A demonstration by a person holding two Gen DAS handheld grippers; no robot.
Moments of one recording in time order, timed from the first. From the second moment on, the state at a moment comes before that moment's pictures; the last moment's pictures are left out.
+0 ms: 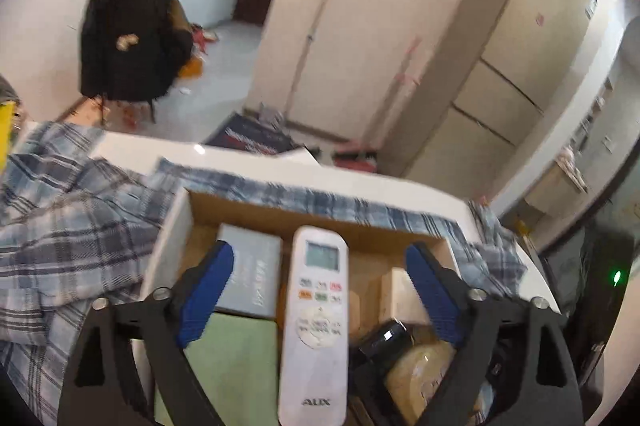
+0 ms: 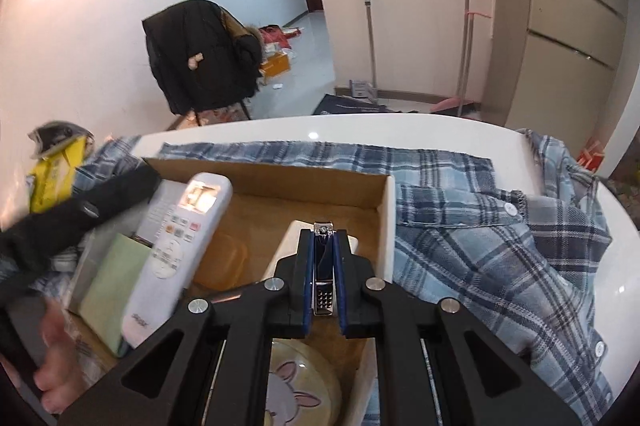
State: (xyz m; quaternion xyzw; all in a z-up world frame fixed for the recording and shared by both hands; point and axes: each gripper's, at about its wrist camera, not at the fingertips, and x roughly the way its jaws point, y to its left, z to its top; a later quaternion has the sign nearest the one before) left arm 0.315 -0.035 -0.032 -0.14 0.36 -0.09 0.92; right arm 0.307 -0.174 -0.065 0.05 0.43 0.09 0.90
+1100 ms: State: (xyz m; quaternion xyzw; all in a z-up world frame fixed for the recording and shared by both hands) left arm 0.160 -0.041 0.146 -0.05 0.07 -0.06 0.99; right arm 0.206 -0.195 0.094 0.01 0.24 0.07 0.97
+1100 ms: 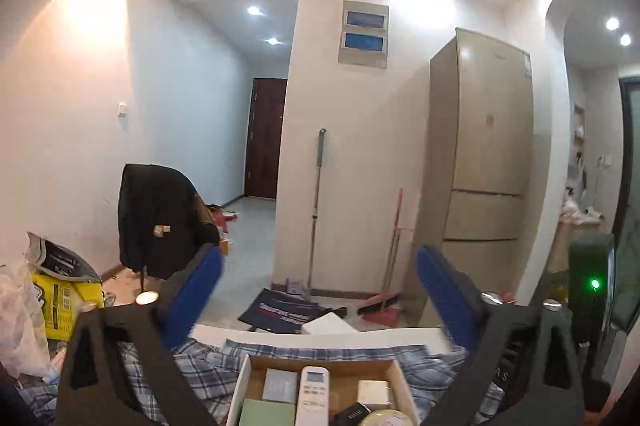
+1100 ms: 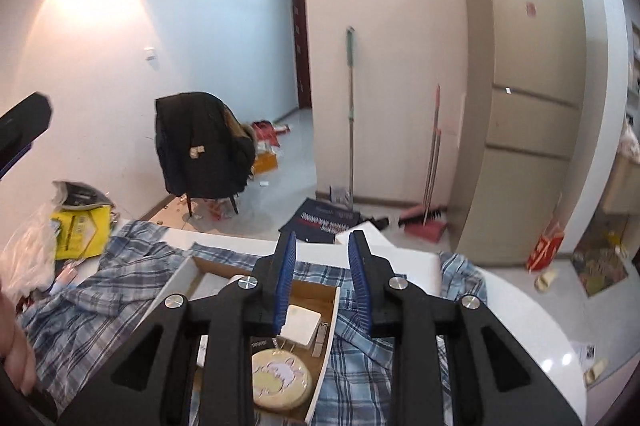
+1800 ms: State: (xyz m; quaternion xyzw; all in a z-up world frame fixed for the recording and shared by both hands) left arm 0.000 -0.044 0.111 0.06 0.01 -0.05 1.00; right arm 0.052 -0.182 0.118 0.02 0.09 0.09 0.99
